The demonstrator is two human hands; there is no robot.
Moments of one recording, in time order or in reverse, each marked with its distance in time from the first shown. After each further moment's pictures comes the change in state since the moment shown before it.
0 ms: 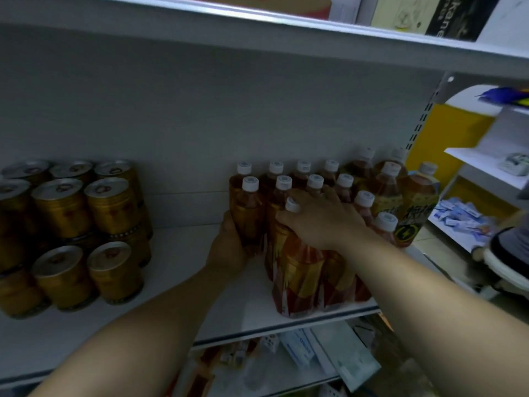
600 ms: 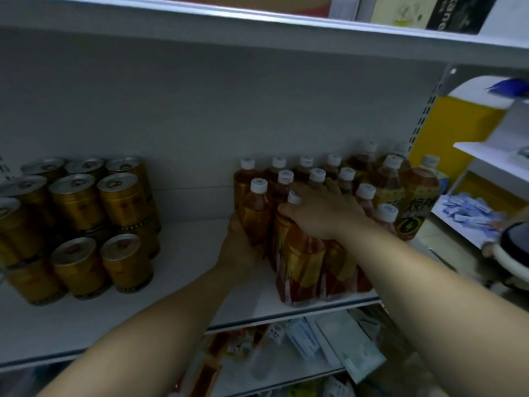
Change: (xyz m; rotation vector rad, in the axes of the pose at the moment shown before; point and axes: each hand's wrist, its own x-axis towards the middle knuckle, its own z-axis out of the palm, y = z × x) left_hand -0.022 0.002 0.011 -0.219 0.015 0.058; right_hand 0.000 0.001 0.000 -0.029 0.003 0.002
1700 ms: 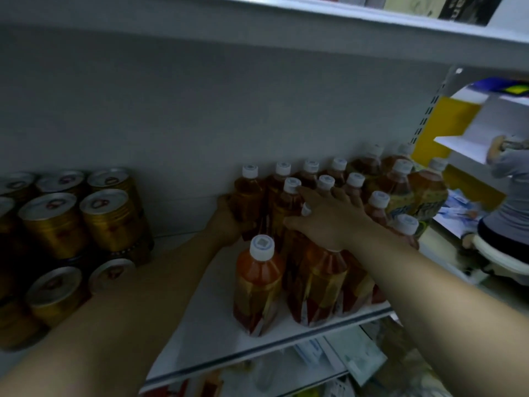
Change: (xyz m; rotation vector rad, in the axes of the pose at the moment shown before) left_hand 0.098 -0.006 -0.045 0.167 -0.195 -0.030; right_hand 0.015 -0.009 0.002 -0.055 -0.013 0.049
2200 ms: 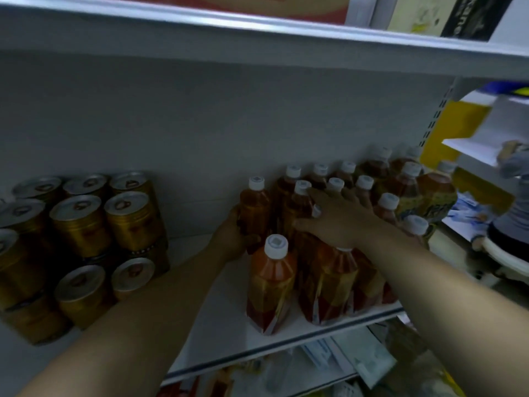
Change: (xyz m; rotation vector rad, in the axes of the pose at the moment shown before) left_hand -0.023 -0.016 -0.008 -0.099 0.006 0.067; right_hand 0.000 -0.005 -0.004 -0.013 -0.024 0.018
